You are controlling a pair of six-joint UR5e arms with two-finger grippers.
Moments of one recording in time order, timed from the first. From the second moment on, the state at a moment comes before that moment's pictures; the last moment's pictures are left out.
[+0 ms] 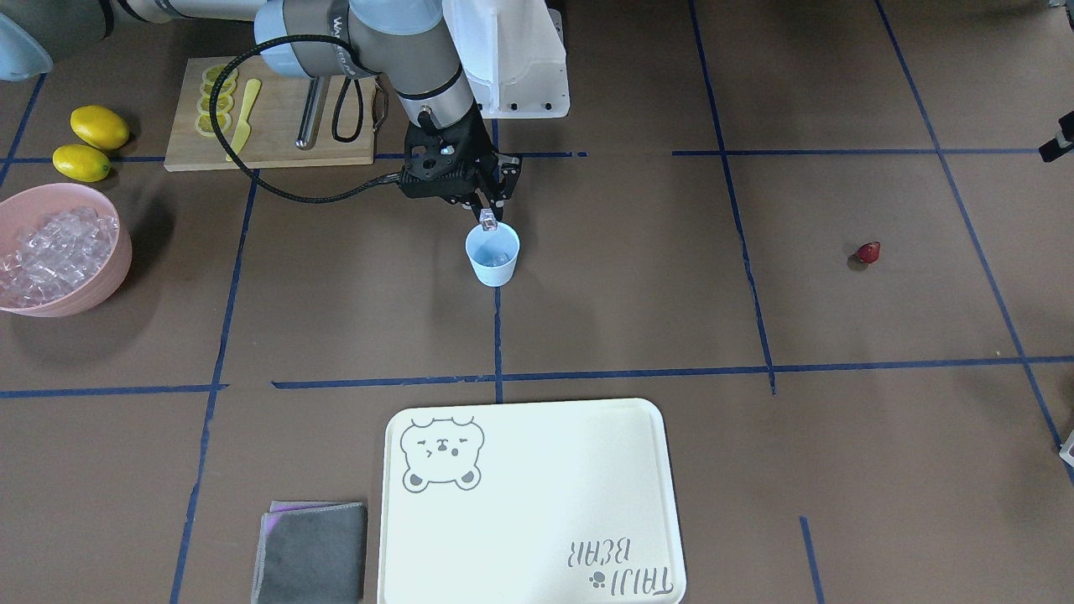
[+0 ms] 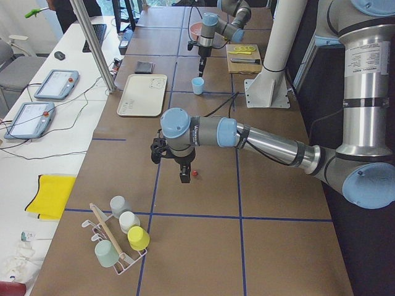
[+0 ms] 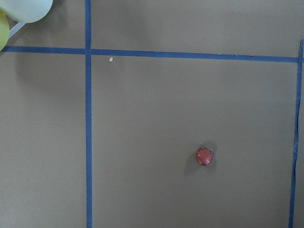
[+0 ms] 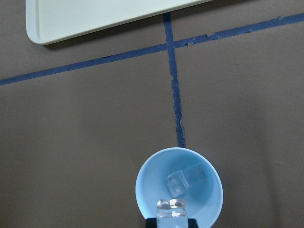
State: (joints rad) left arm -1.51 -1.49 -1.94 -1.30 -2.49 -0.06; right arm 0.46 -0.89 1.76 -1.43 1.81 1.44
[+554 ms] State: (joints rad) left arm -1.47 -1.49 -1.94 -1.30 -2.49 -0.06; right arm 0.46 -0.89 1.74 -1.43 1.80 1.44
